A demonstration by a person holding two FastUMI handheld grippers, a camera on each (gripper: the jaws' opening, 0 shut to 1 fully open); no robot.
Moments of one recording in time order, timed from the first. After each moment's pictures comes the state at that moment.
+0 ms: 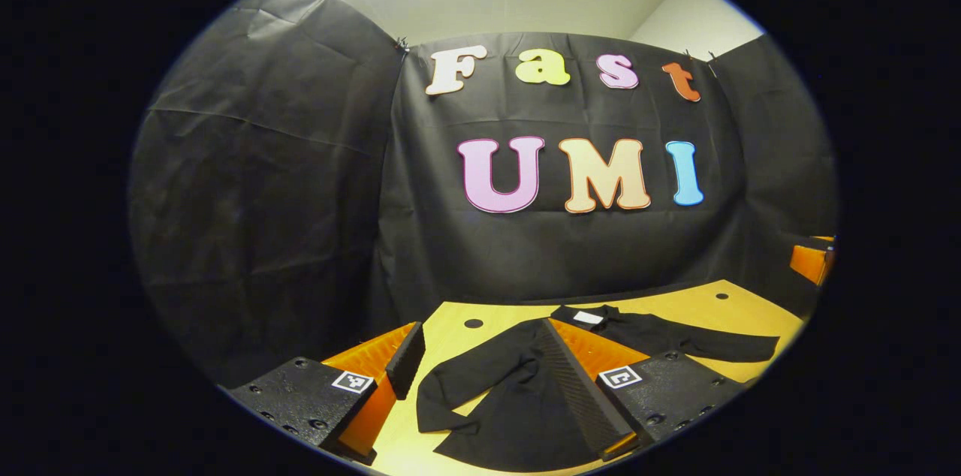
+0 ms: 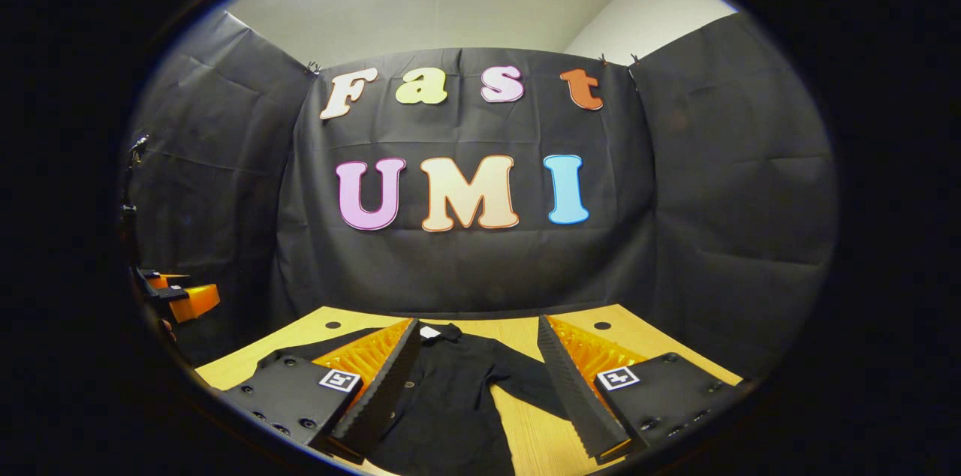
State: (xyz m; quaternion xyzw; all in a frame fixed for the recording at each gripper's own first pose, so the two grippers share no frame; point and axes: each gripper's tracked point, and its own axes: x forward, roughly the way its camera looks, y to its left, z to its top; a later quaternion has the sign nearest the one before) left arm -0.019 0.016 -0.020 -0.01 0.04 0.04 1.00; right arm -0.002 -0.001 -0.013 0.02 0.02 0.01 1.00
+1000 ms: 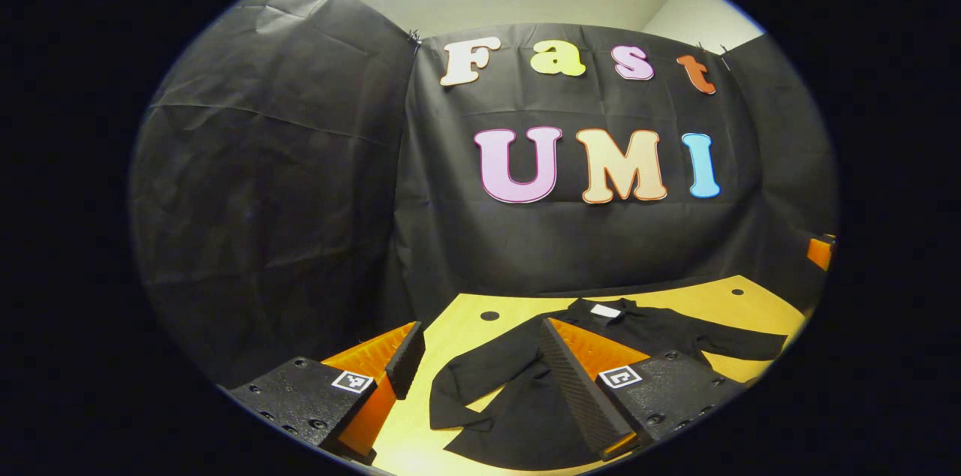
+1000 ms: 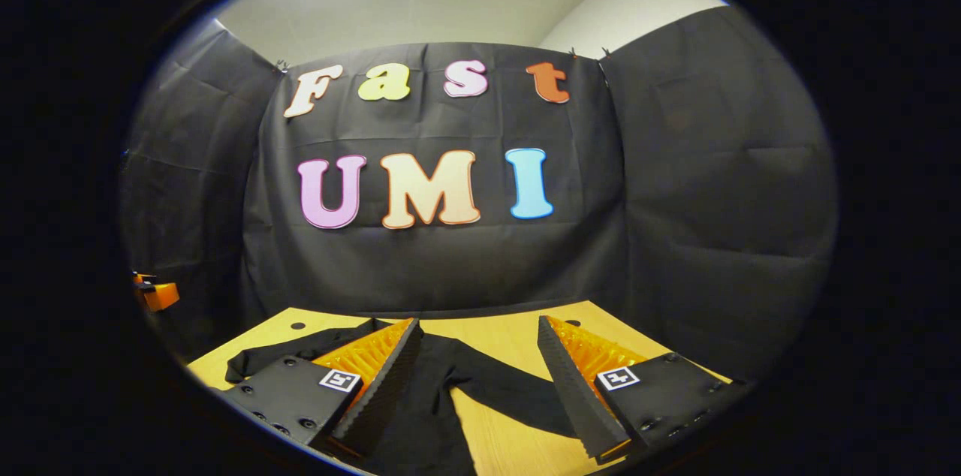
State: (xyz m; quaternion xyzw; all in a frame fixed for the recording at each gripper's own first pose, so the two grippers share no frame) left arm -0.020 0.037 -0.032 -0.01 0.05 0.08 1.00; right arm 0.025 -0.081 -0.033 0.04 0.03 -0.05 1.00
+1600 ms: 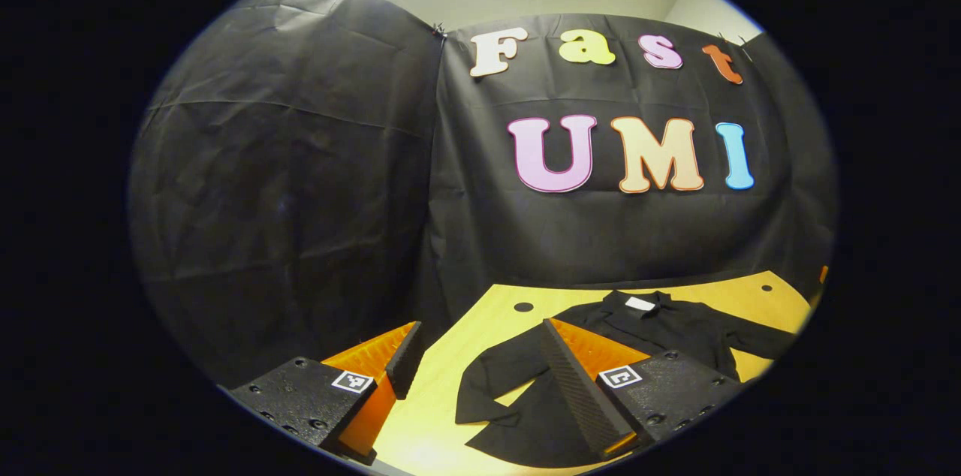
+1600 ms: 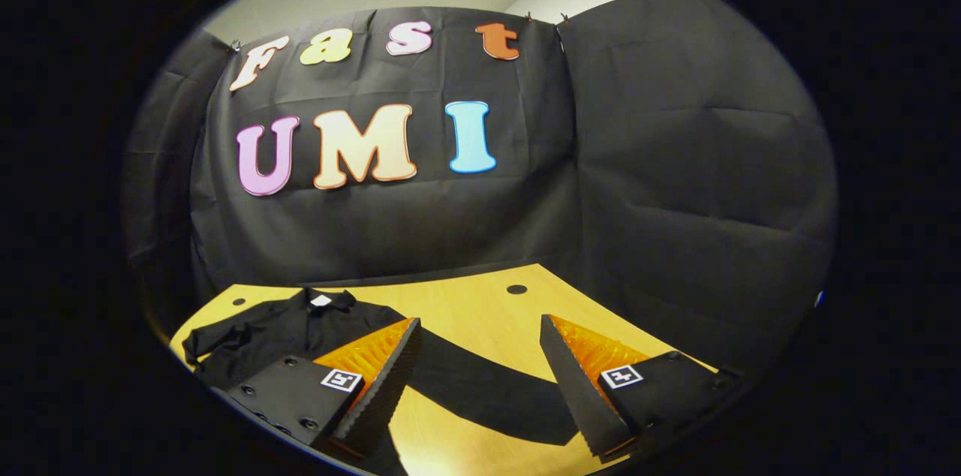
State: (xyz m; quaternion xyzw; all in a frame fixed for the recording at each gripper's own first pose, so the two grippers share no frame) left arm -0.025 0.066 -0.043 0.00 0.07 0.14 0.99; right arm 0.066 -0.177 -0.116 0.05 0.11 -0.12 0.99
